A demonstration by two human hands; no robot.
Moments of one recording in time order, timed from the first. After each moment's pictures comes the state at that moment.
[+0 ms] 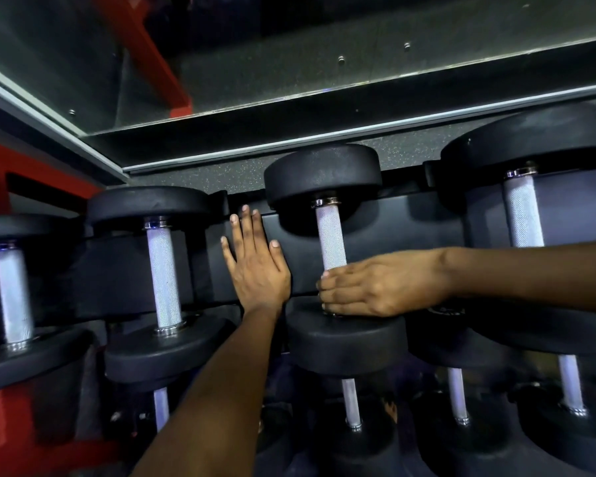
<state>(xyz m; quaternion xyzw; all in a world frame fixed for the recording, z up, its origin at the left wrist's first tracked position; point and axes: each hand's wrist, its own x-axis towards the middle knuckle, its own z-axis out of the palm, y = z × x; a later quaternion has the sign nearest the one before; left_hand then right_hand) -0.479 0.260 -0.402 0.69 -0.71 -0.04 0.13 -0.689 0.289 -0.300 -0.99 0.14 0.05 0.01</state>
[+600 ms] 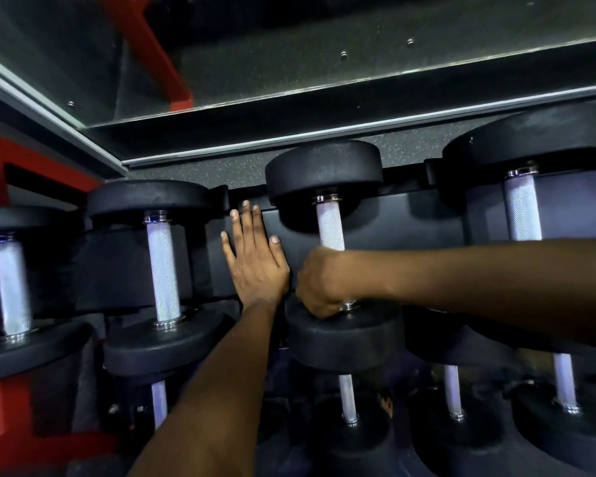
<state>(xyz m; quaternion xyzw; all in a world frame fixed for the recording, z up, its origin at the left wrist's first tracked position) -0.478 0.259 -0.402 0.68 -0.72 -0.04 0.14 -0.593 0.269 -0.294 -0.89 0.28 0.35 0.08</state>
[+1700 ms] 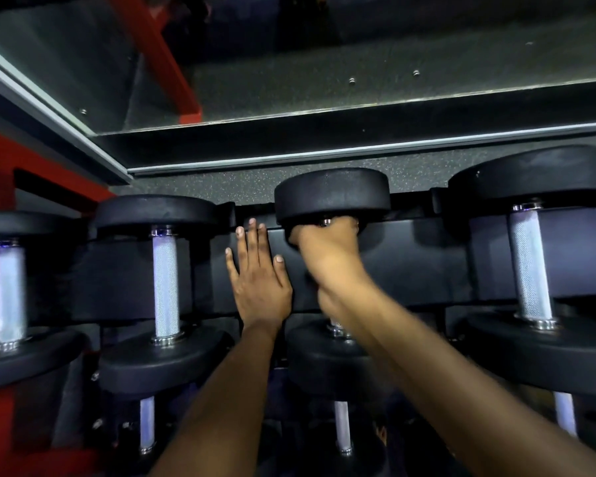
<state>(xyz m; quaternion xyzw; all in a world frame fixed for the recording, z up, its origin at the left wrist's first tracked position) -0.477 0.259 -0.404 0.68 -0.72 -0.02 0.14 -0.585 0.242 -0.282 -0.16 0.74 -0.39 0.53</state>
